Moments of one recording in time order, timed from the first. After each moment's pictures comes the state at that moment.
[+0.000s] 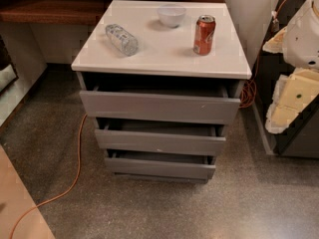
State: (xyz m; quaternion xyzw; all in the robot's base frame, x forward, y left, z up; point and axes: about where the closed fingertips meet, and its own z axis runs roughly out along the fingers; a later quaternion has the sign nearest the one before) arm 0.438 -0.217 0.977 -0.60 0.78 -0.03 0.16
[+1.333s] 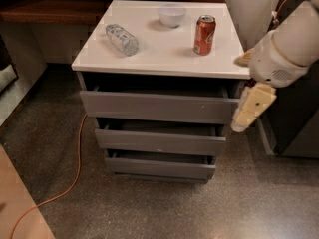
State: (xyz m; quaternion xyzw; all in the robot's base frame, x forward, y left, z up) arm 0.497 -0.189 0.912 -0.61 0.76 0.02 0.21
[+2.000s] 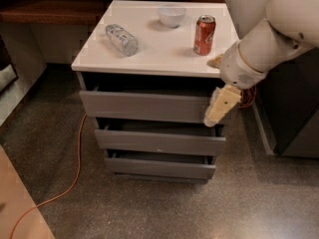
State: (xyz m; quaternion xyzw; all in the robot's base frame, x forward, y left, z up) arm 0.545 -0.147 0.875 -0.63 0.73 0.05 0.25
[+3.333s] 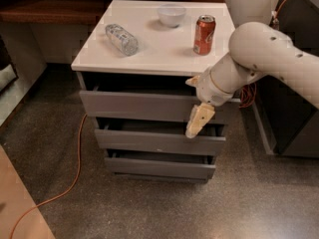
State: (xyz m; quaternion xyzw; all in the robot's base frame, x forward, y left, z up) arm 0.582 -0.108 0.789 -0.66 0.70 0.08 0.25
